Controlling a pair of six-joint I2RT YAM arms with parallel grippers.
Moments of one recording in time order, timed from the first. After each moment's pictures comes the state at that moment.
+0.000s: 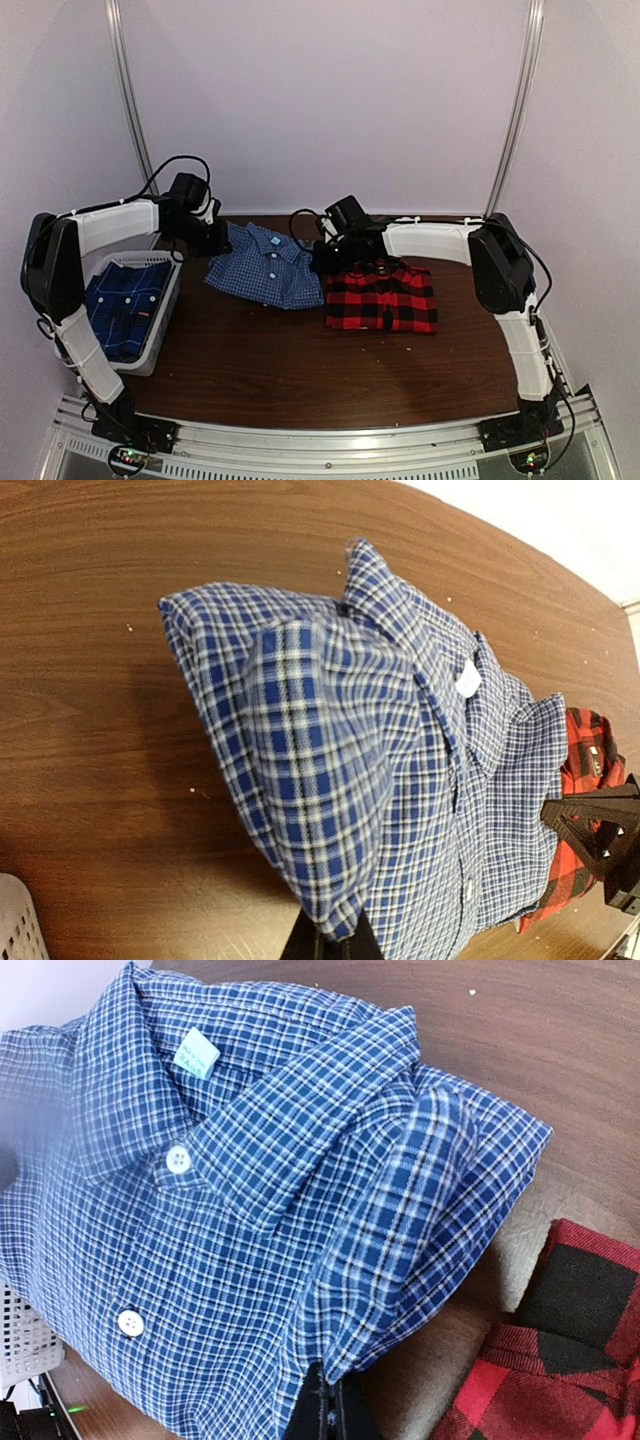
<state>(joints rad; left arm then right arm) -0.30 1.76 1.34 -0.50 0.20 -0.41 0.74 2.29 1.83 -0.33 -0.20 0.56</state>
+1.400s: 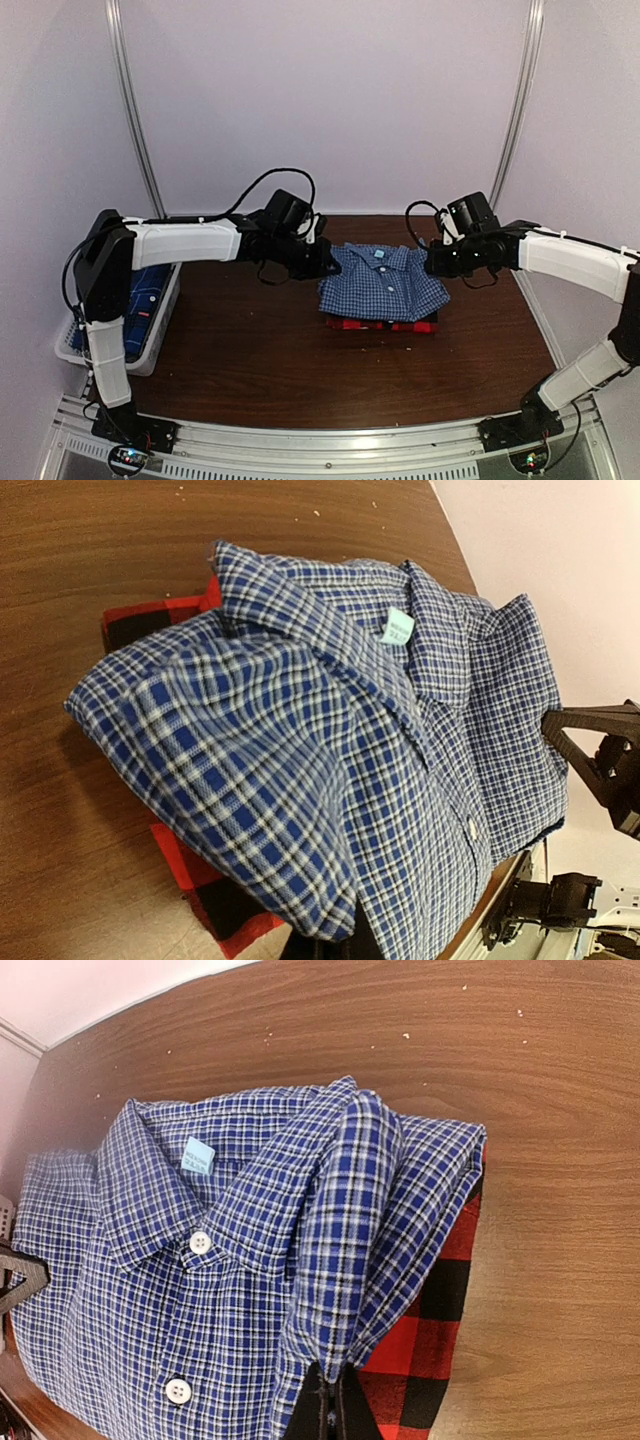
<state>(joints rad) -0.79 1.97 1.52 -0.25 0.31 -0.71 0.48 1.41 1.03 -0.45 0.01 0.47</state>
